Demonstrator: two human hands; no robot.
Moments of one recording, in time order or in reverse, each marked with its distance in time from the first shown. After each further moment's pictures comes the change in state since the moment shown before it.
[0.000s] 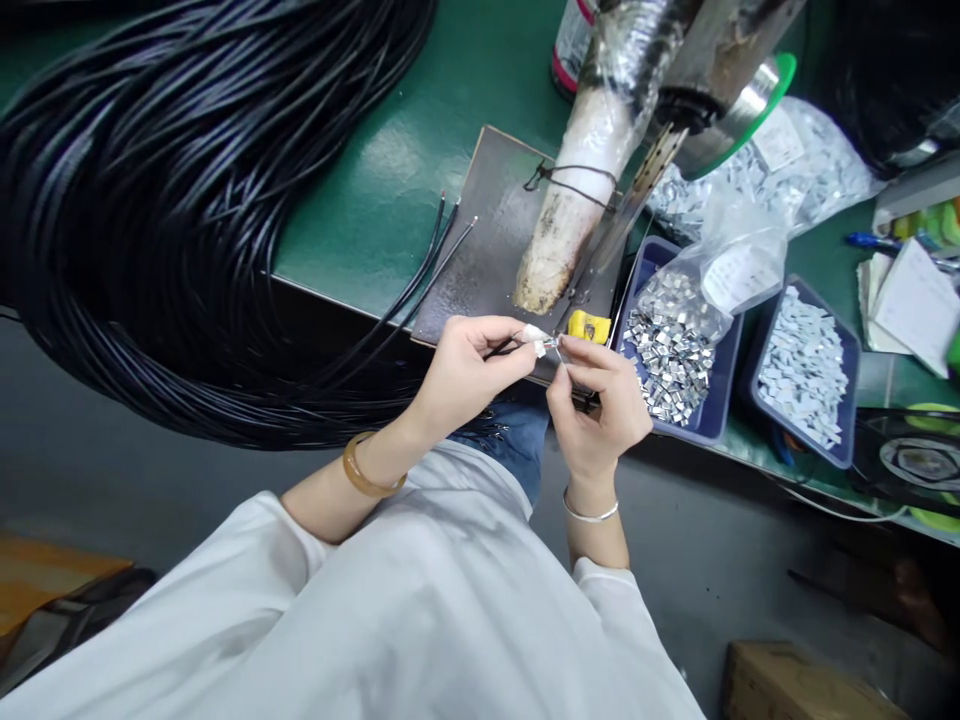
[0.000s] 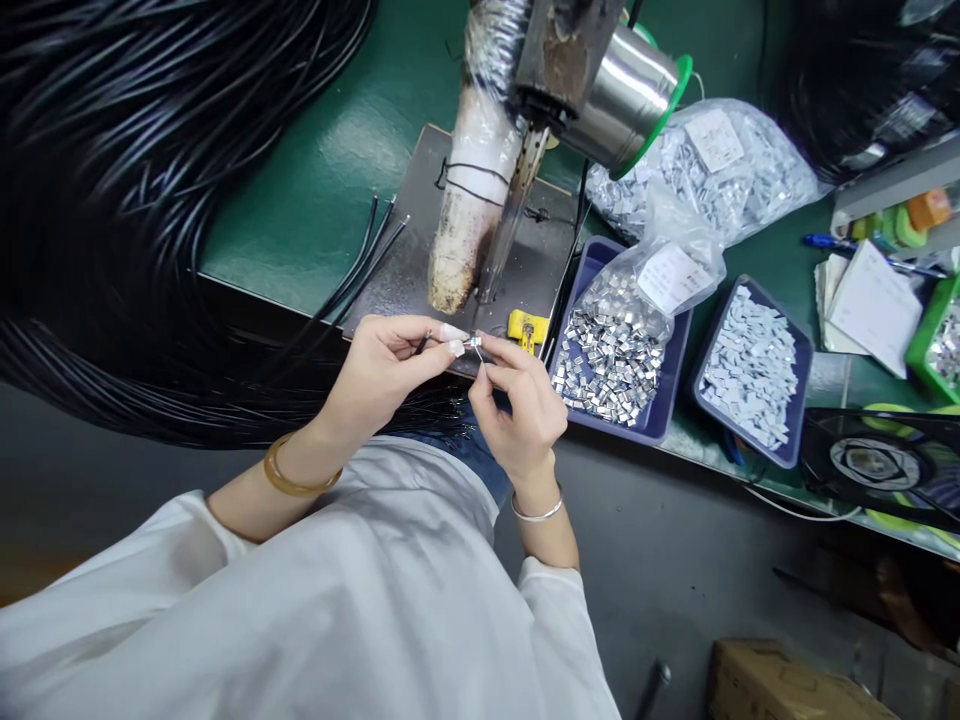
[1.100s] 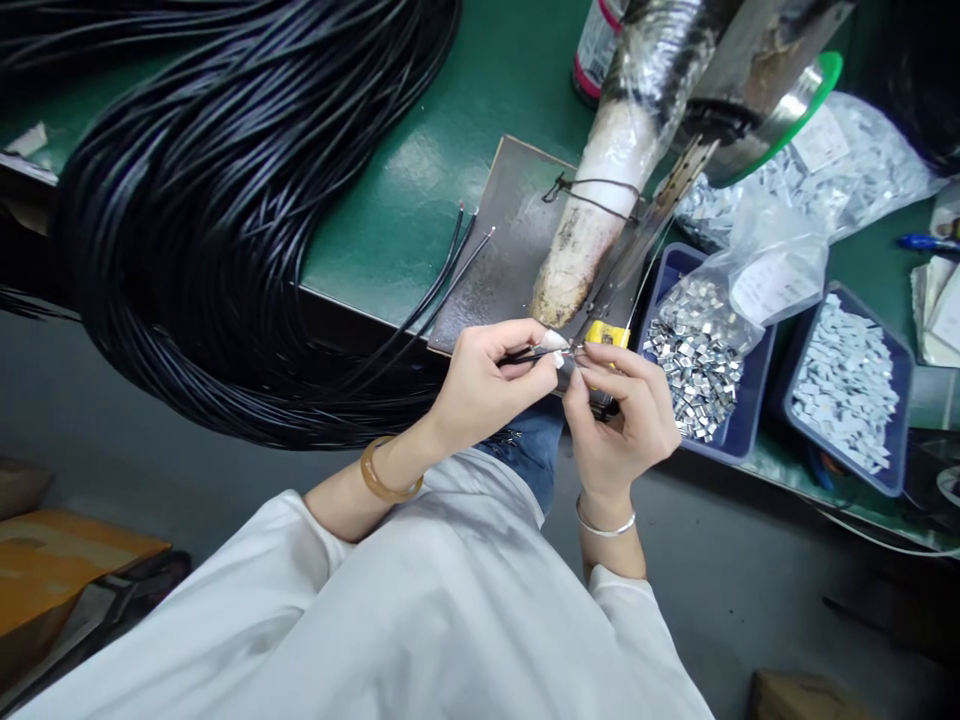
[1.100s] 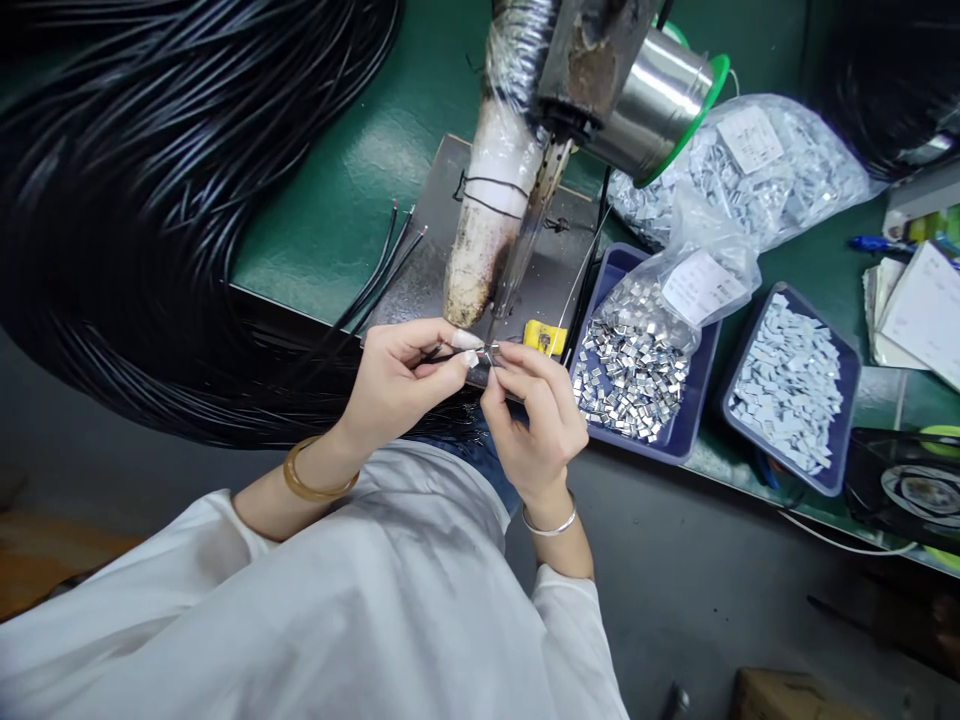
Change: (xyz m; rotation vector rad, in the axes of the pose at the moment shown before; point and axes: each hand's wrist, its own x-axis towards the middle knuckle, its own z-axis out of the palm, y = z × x) left_hand -0.001 0.006 0.000 0.172 -0.023 0.161; right_hand 0.007 -0.005 0.001 0.065 0.015 0.081
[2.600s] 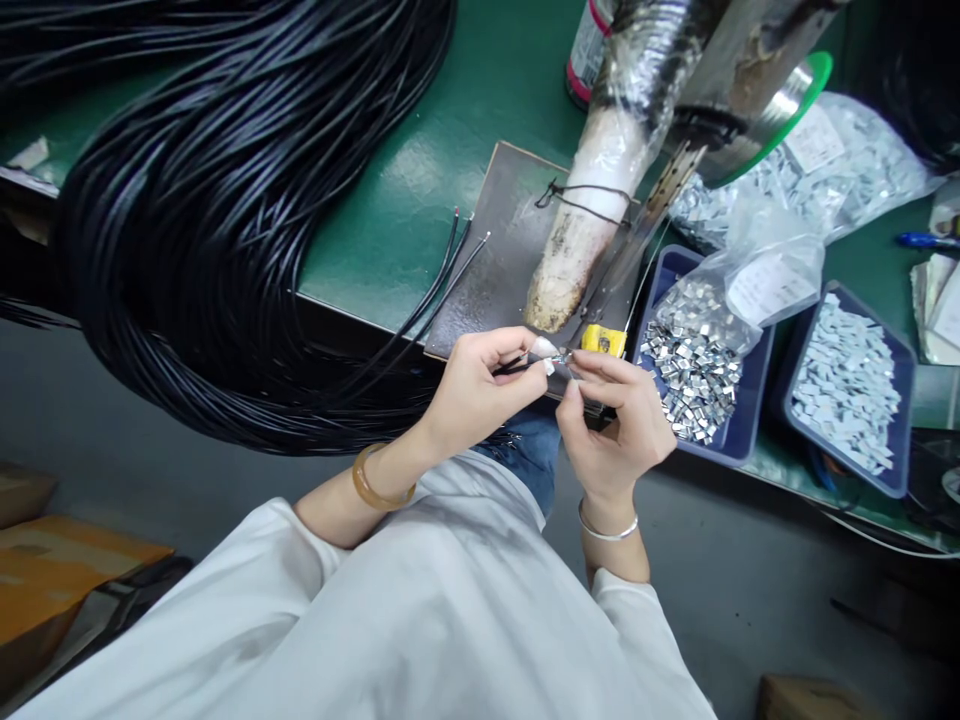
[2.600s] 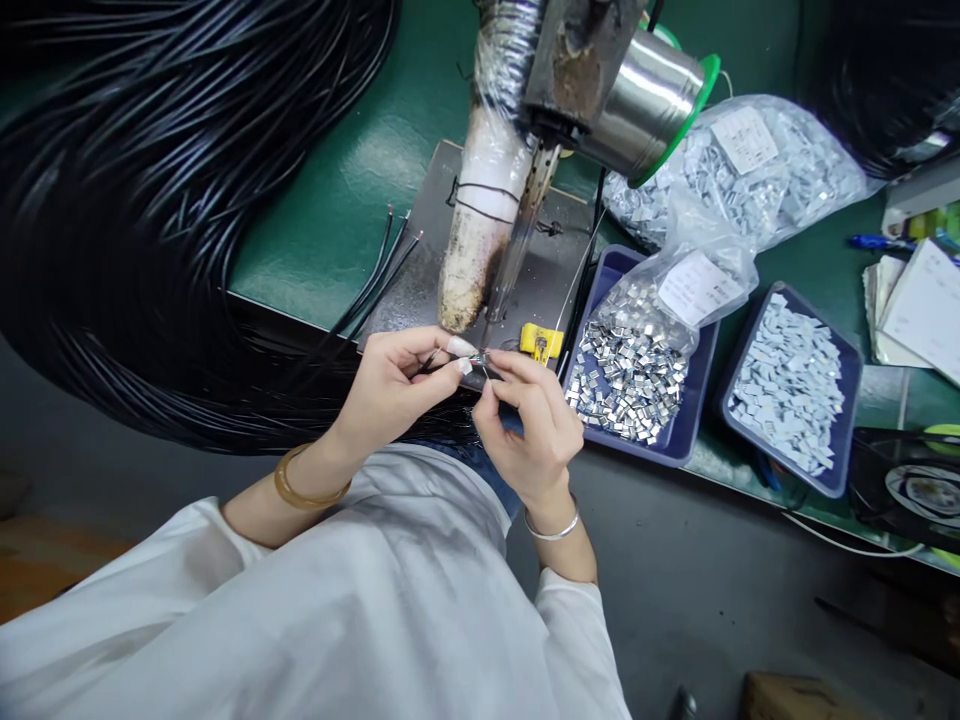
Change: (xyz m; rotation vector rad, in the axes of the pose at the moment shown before) left_hand -0.001 -0.001 -0.002 -0.019 -0.018 -0.136; right_hand -0.001 0.001 -0.002 0.018 -0.031 -0.028
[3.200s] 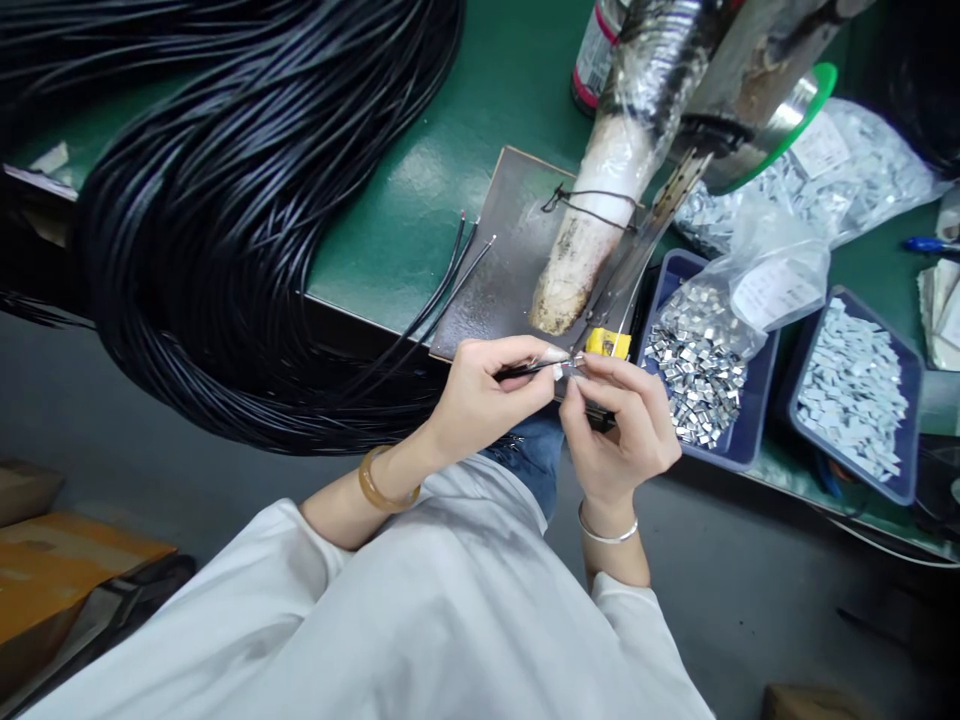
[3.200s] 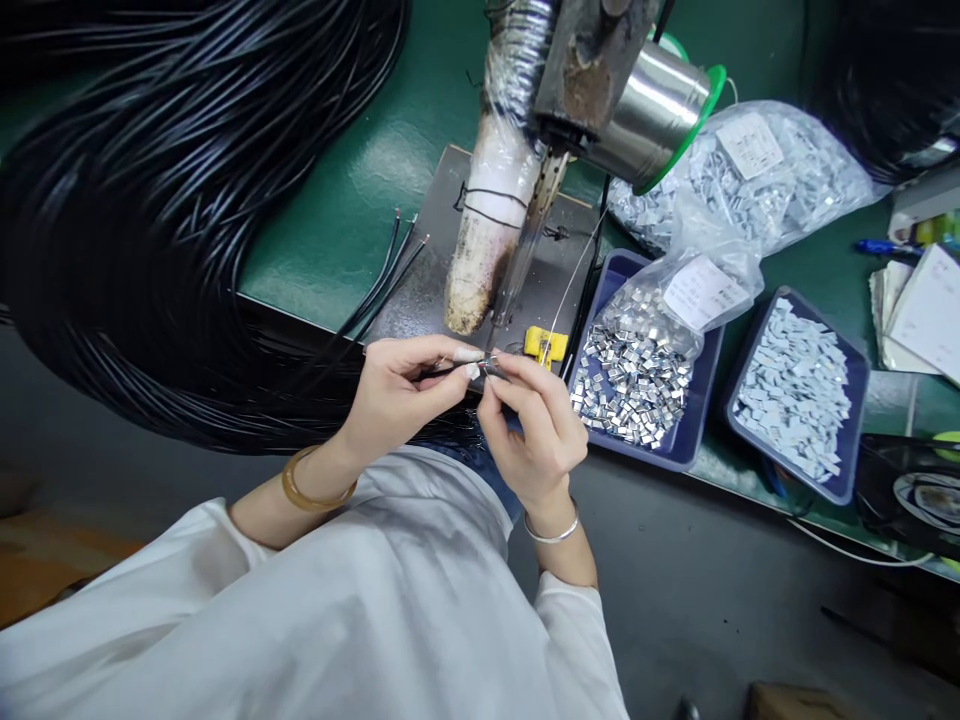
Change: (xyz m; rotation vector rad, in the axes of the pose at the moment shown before) left_hand -0.003 -0.003 0.001 0.054 0.008 0.182; right_hand 0.000 -0.002 0.001 -0.050 0.031 -0.013
